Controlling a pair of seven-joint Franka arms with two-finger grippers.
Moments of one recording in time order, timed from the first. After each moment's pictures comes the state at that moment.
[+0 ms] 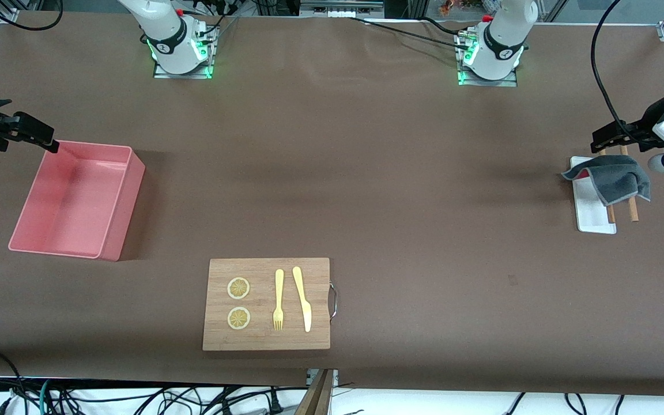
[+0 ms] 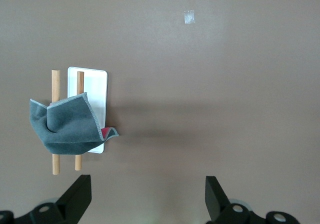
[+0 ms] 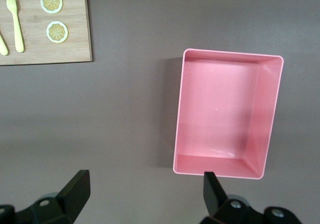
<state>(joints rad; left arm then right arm) 0.30 -0.01 -0.24 -1.73 0.04 1.60 0.00 -0.08 0.06 0.06 -1.53 0.00 1.57 0.01</state>
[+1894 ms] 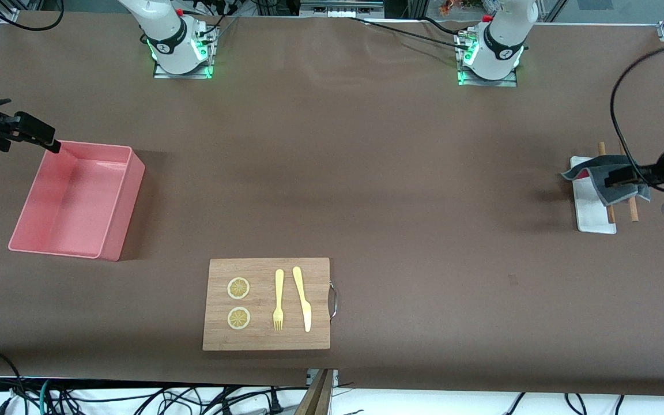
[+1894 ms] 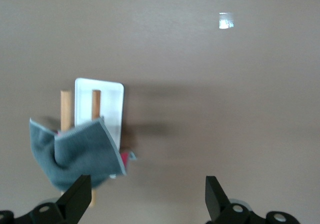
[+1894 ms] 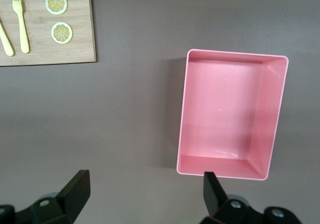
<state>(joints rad) 0.44 0.26 -0.22 -1.68 0.06 1.74 0.16 -0.08 0.06 0.06 -1.53 0.02 1.57 0.01</state>
